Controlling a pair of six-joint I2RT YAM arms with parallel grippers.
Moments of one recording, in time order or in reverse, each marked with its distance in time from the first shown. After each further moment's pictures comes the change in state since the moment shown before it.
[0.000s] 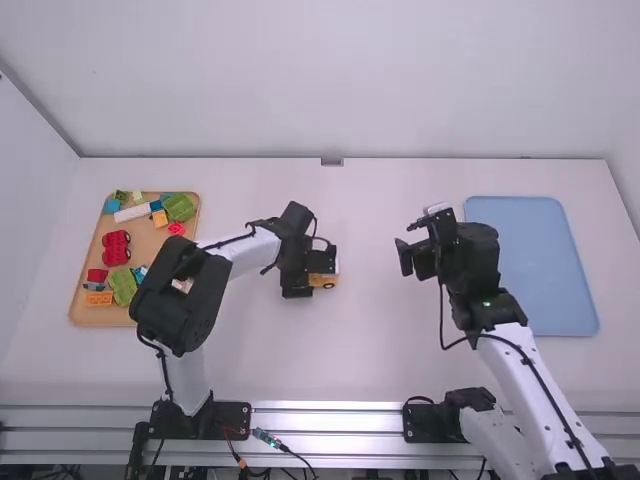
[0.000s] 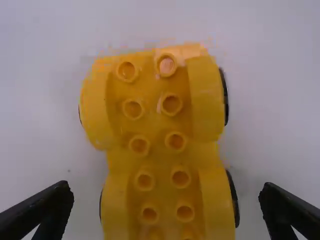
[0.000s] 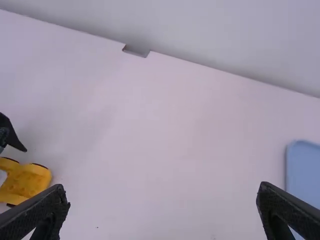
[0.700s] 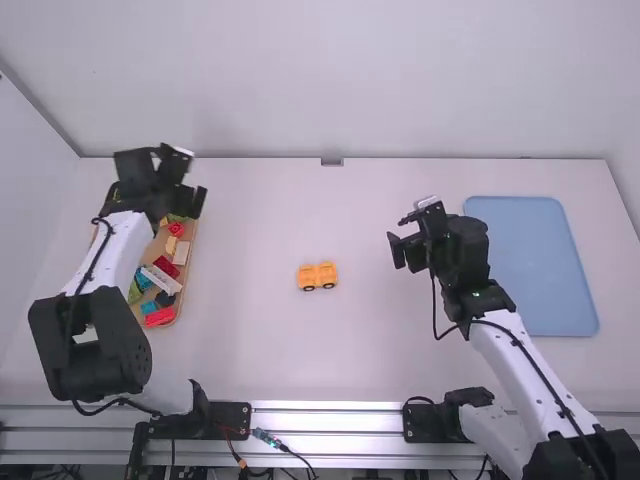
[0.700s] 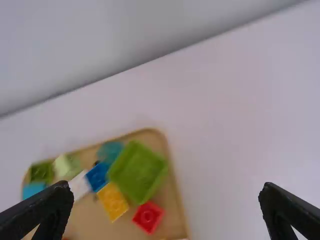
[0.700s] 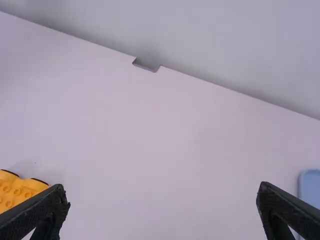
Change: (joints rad) left arm 0.670 -0.319 0.068 0.213 -0.064 -0.581; right arm 0.027 0.097 -0.002 0.136 -0.004 -0.004
